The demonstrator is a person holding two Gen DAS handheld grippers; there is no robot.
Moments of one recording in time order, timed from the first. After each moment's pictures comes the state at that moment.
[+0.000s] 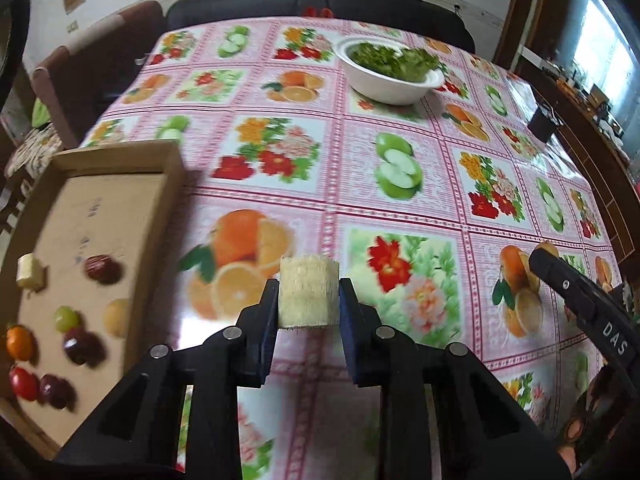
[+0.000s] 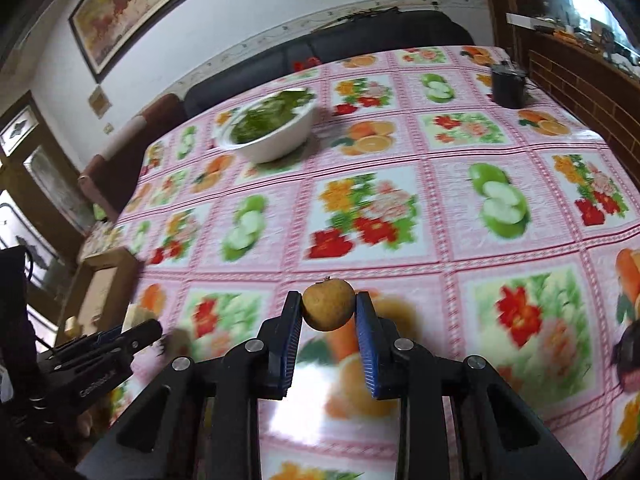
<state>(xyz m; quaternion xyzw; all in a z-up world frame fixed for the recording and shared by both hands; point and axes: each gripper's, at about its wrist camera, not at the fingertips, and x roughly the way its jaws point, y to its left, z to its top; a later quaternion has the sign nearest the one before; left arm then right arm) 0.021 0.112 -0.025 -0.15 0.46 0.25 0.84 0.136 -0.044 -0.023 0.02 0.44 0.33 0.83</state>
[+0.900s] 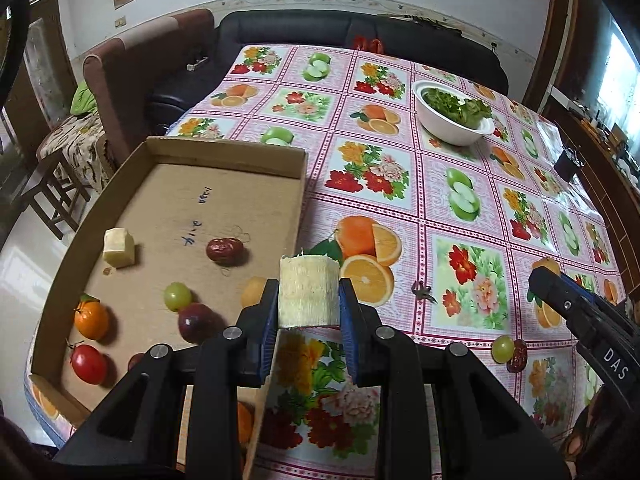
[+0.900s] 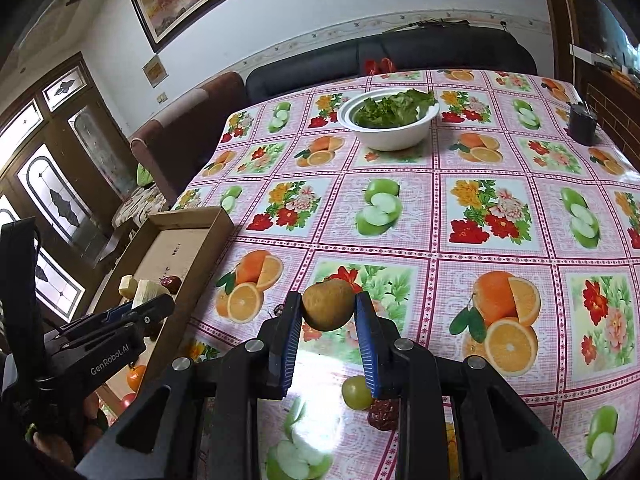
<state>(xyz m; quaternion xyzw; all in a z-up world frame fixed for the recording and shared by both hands) -0.054 0.152 0.000 -0.16 0.41 0.31 0.84 0.064 0.018 0.009 -0.01 0.42 0.40 0.81</state>
